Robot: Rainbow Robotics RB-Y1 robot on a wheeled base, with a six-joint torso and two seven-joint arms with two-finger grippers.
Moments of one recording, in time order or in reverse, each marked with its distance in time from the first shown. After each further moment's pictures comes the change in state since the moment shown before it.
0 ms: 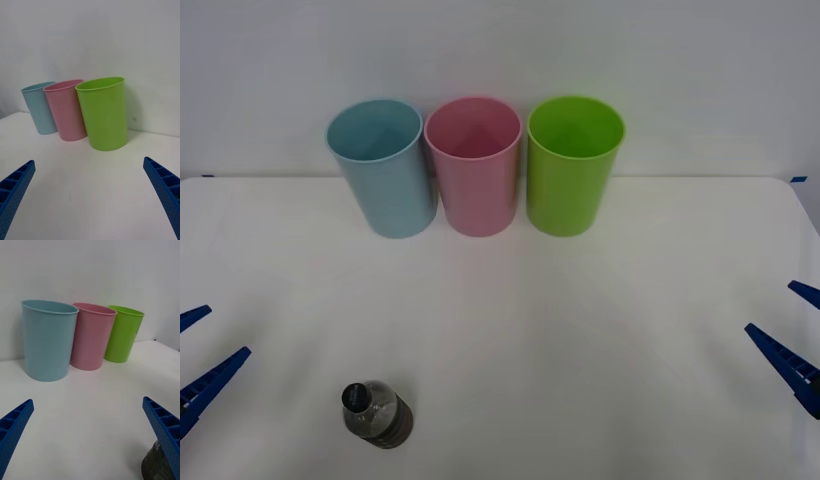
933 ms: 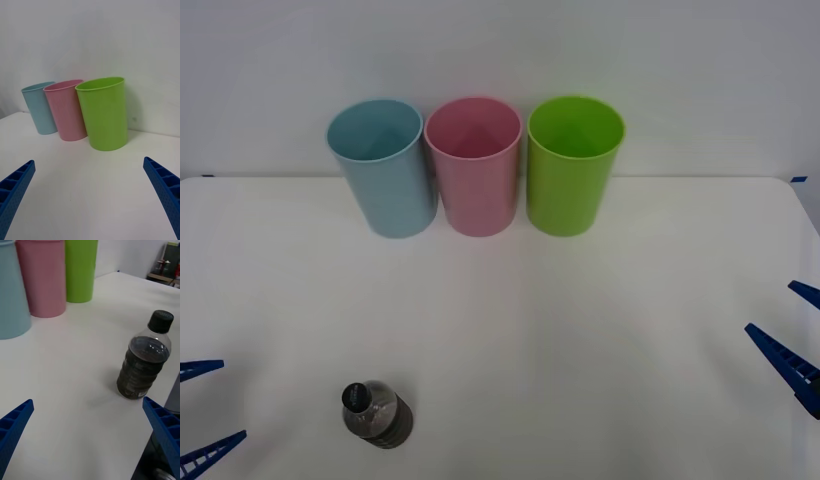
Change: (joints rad) right arm 0.000 0.000 0.000 0.000 0.000 0.000 0.000; left arm 0.082 0.321 -0.198 0.079 0.014 -0.040 -0.236
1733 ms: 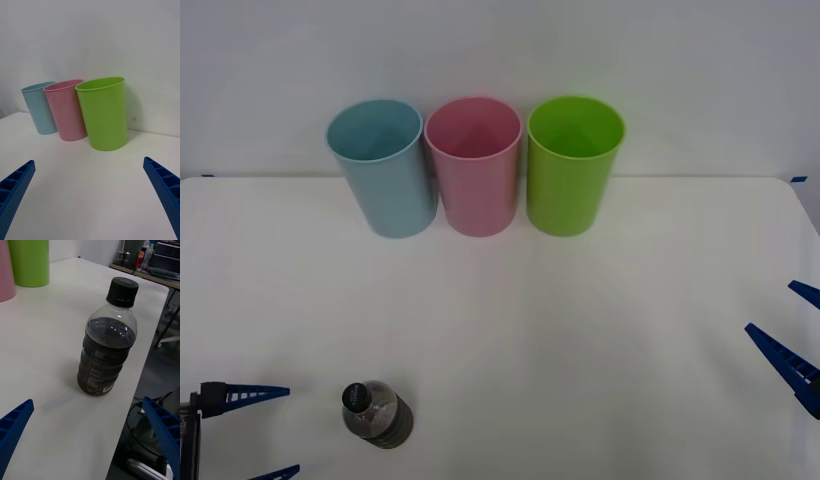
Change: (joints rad) right arm 0.000 0.000 0.000 0.000 0.000 0.000 0.000; left arm -0.127 0.035 -0.267 0.089 -0.018 -0.014 -0.063
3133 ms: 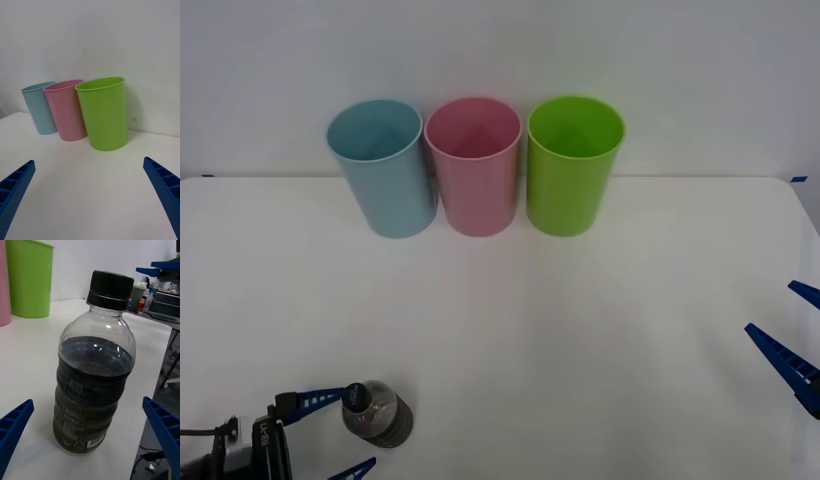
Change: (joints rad) right arm 0.000 0.000 0.000 0.000 0.000 0.000 0.000; left arm -0.095 -0.239 -0.154 0.193 0.126 0.004 -0.242
